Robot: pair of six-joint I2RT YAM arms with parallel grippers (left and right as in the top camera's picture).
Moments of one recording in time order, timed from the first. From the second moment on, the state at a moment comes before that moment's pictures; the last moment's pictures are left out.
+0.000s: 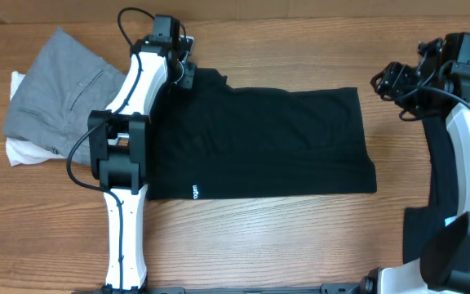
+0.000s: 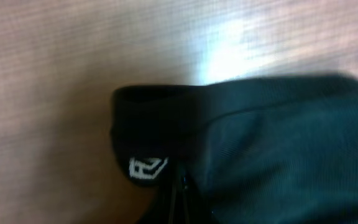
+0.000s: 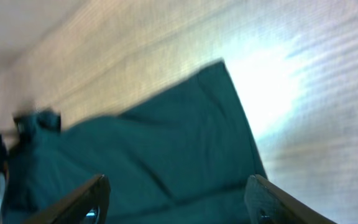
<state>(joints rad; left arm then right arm) -0.12 2.50 2.14 -0.86 0.08 0.06 -0.22 1.67 1.48 -0.82 -0.34 0.29</state>
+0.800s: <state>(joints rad) -0.19 2.33 2.22 -1.14 0.22 0.05 -0.11 2.16 1.49 -0.44 -0.25 0.28</state>
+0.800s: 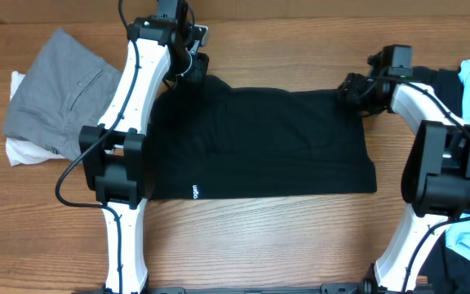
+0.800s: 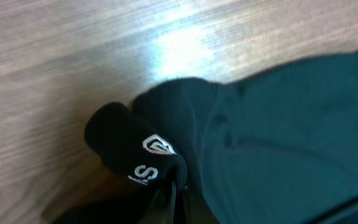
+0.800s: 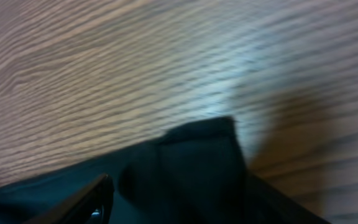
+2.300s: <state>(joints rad) -0.14 2.26 2.22 -1.63 0.11 0.05 -0.11 1.96 1.49 -0.92 -0.07 0.28</state>
